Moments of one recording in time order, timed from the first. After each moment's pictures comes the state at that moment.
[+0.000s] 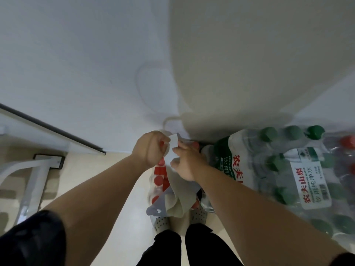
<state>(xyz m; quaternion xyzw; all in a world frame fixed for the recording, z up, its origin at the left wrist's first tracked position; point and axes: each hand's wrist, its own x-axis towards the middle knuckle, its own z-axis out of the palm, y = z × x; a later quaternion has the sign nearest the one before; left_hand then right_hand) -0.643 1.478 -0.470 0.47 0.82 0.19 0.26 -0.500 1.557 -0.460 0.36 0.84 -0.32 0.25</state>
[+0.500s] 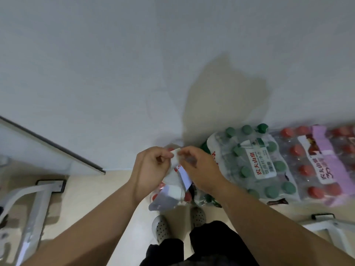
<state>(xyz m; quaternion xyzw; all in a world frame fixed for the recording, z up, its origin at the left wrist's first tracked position) -0.579 1.420 -0.322 0.39 0.78 0.40 0.28 -0.432 1.514 -0.320 0.41 0.77 -0.48 -0.10</state>
